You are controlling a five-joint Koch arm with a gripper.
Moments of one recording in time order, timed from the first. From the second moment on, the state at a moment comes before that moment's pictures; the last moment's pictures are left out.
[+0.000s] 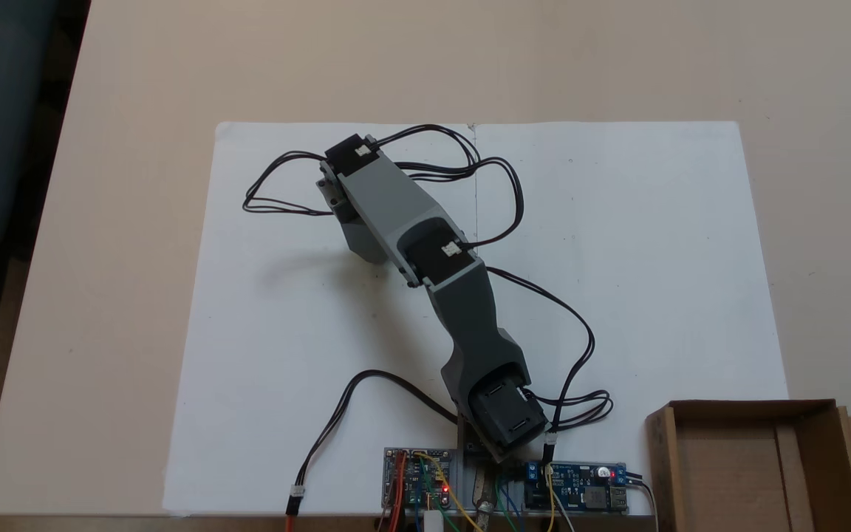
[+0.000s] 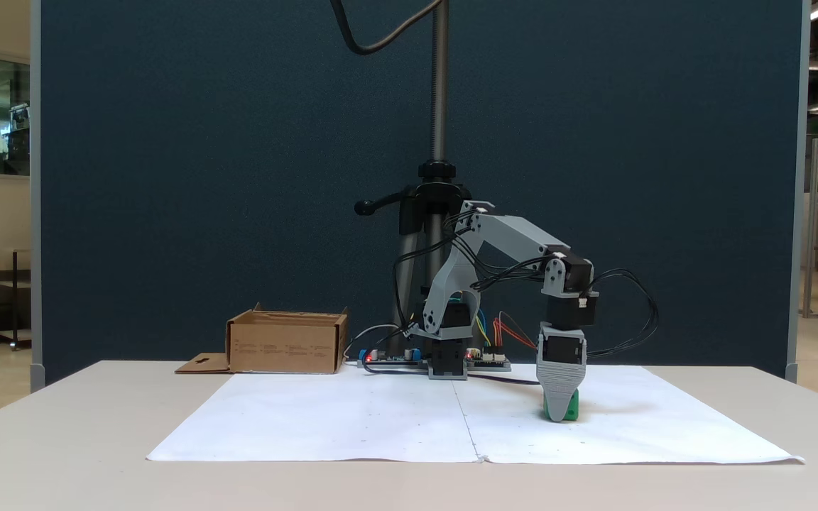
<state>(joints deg) -34.0 64.0 87.0 45.2 41.9</state>
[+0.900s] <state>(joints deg) -25.9 89.4 92.9 53.6 28.6</state>
